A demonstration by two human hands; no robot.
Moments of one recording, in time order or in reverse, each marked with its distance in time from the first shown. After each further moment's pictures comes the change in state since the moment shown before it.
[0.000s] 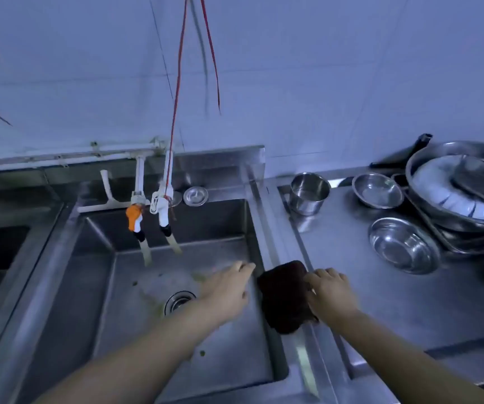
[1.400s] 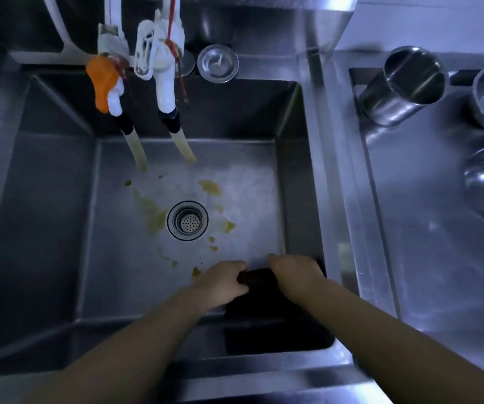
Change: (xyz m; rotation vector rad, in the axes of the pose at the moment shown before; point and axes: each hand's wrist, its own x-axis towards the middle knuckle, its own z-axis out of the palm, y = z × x) left_hand 0.005 -0.113 0.213 -0.681 -0.478 -0.294; right_hand 0.057 -0.130 0.130 -0.066 -0.612 -0.370
